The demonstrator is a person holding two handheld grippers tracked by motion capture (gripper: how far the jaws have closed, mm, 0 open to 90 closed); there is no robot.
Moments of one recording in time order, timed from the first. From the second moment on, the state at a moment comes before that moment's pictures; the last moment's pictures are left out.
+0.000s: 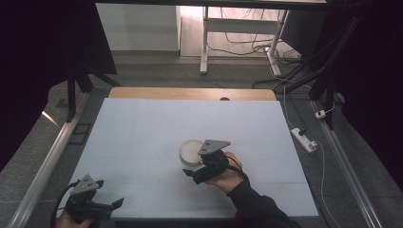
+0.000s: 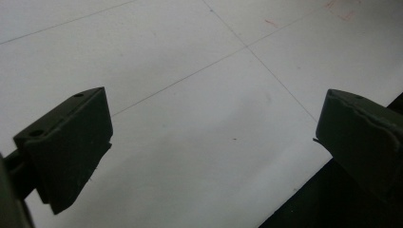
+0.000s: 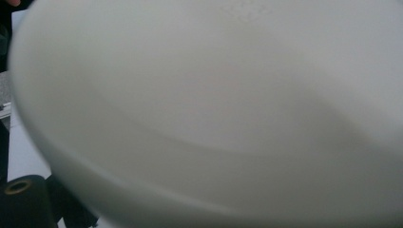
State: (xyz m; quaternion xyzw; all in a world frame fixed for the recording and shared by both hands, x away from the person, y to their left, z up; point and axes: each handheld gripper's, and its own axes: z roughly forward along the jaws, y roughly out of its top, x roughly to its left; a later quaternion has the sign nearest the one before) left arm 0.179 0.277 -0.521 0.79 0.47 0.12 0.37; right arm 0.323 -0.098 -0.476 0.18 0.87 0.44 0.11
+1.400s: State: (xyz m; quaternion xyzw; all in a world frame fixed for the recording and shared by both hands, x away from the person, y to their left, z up) left arm 0.202 0.256 -0.498 0.81 0.38 0.12 0.44; right arm 0.317 -0.097 -0.476 0.16 0.88 0.44 0.10
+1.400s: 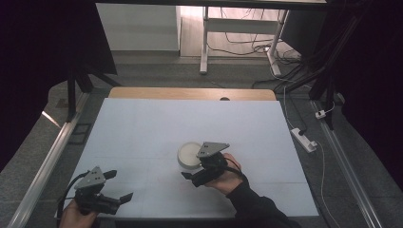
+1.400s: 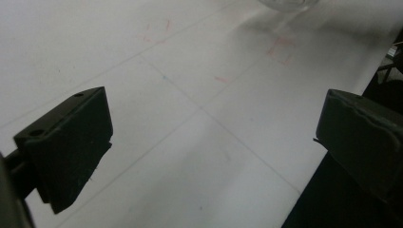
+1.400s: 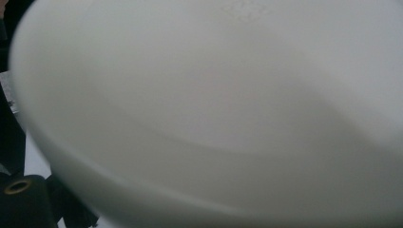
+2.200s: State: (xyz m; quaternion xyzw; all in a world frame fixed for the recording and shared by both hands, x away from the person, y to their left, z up) left arm 0.258 0.194 -0.460 0.83 0.28 0.11 0.47; right arm 0.313 -0.095 -0.475 0.15 0.88 0.45 0.09
